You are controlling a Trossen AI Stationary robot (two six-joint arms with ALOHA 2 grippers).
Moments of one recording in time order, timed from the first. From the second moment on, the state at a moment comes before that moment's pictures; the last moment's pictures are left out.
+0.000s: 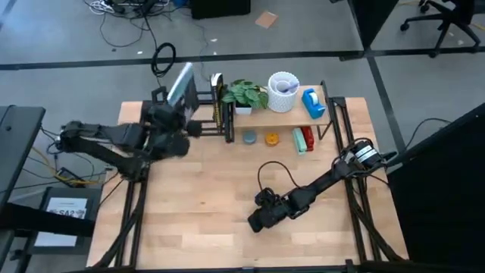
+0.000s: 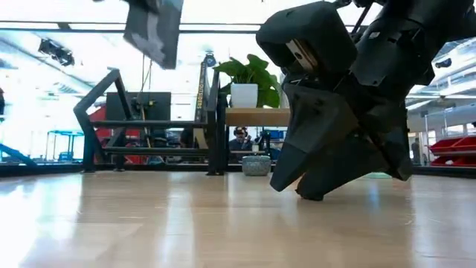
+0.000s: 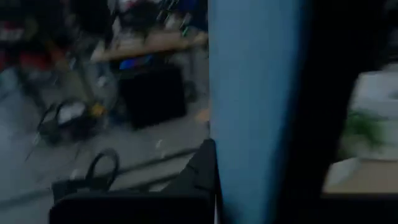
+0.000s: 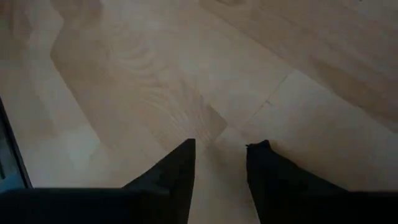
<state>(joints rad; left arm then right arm) -0.04 1.15 1.24 -0.96 -1.25 -0.85 0.48 1.96 1.08 -0.04 0.31 1.34</state>
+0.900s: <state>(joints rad) 0.32 1.42 1.03 -0.38 -0.84 -0.78 0.48 1.96 1.08 -0.04 0.32 1.33</state>
